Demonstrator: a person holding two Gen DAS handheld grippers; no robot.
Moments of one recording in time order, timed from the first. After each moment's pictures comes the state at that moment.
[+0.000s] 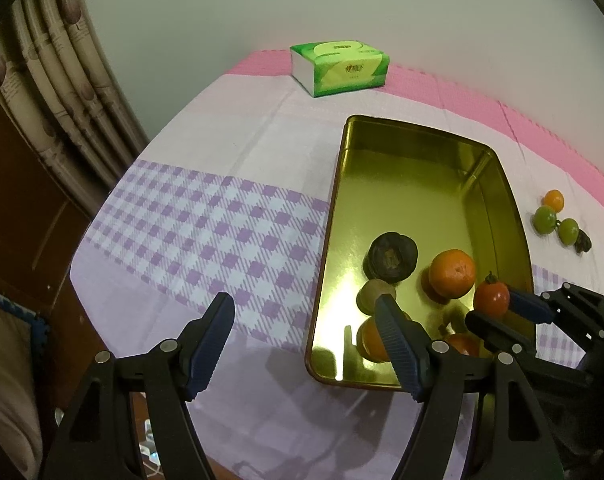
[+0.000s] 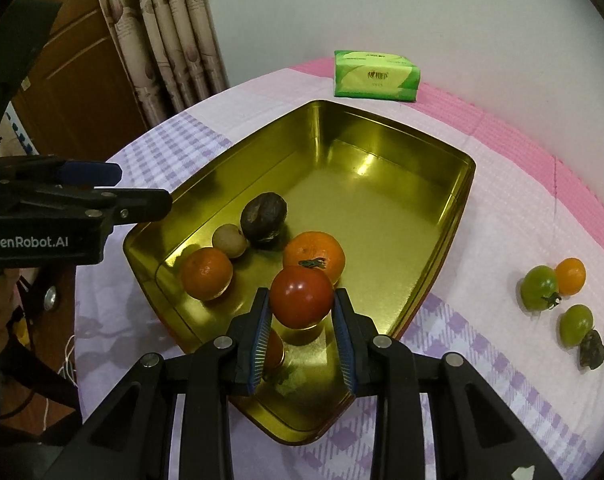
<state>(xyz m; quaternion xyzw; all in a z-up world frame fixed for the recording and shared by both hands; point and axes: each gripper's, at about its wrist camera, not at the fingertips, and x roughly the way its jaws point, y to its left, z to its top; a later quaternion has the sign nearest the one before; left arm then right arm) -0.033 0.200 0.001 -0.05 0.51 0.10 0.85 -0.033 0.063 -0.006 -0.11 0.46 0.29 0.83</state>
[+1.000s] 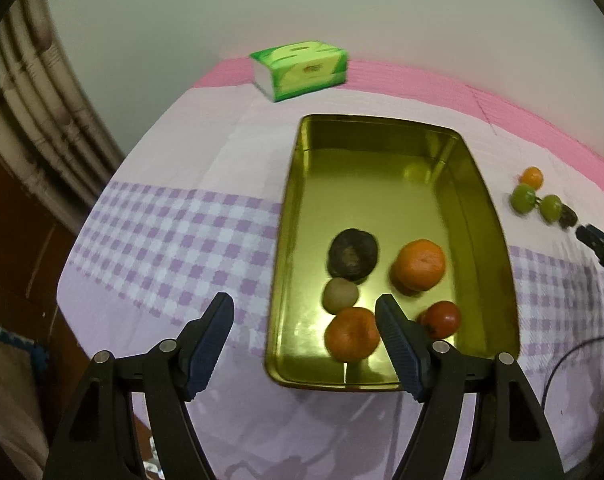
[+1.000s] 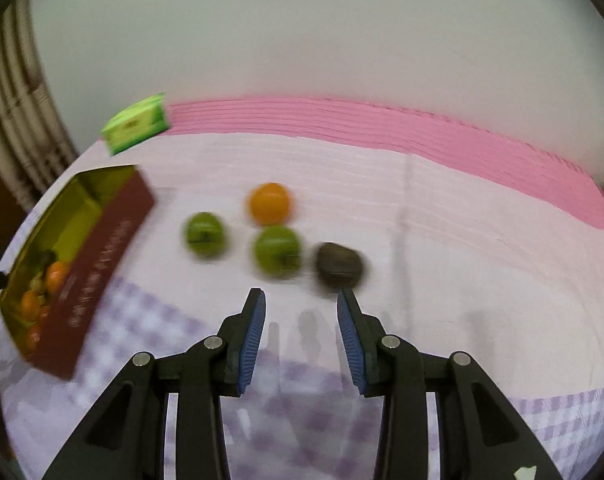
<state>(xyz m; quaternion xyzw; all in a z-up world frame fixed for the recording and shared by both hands) -0.029 0.173 0.001 -0.01 0.50 0.05 0.86 -0.003 -0.169 -0.008 0.00 0.45 0.05 0.89</state>
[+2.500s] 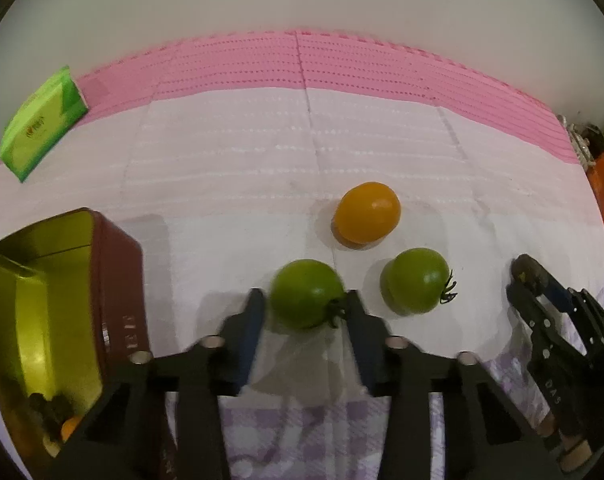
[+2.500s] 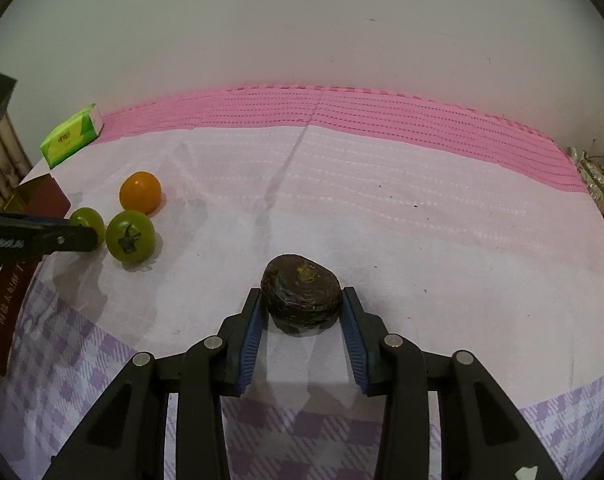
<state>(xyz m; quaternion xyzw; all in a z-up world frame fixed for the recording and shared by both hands) 0.130 -0.052 -0.046 0.01 0.56 -0.11 0.82 -0.004 -0.245 -0.036 0.00 0.44 -0.01 0.90</state>
